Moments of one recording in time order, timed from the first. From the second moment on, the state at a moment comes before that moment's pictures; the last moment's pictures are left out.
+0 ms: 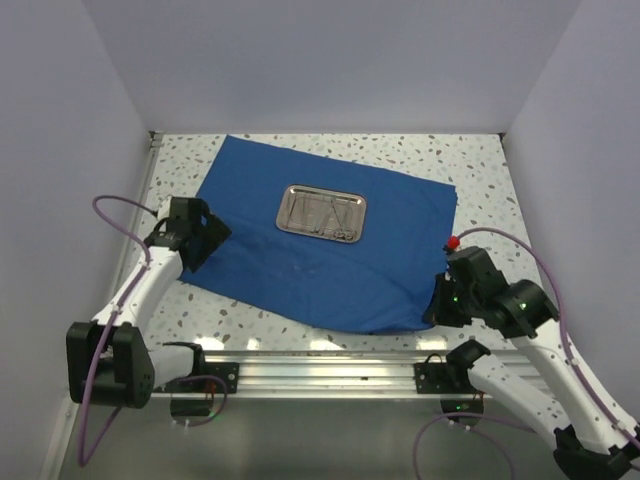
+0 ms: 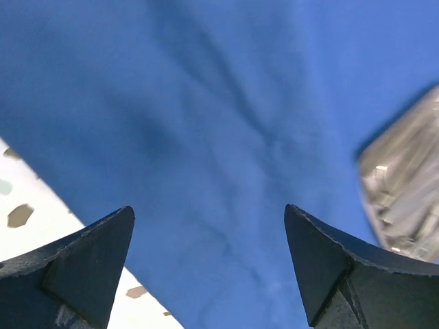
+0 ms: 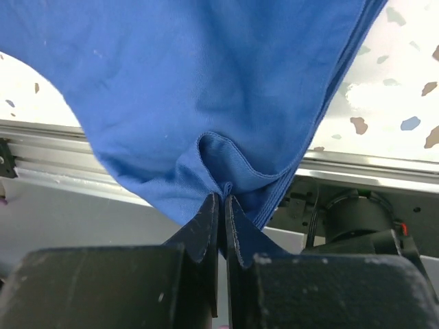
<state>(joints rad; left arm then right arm) -0.07 1.19 0.81 -0.54 -0.16 -0.87 0.54 0.71 0.91 -1.29 -0.03 0.65</state>
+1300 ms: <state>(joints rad) -0.10 1.27 0.57 -0.42 -0.13 -0.77 0.00 1.63 1.31 -0.89 0.18 0.67</state>
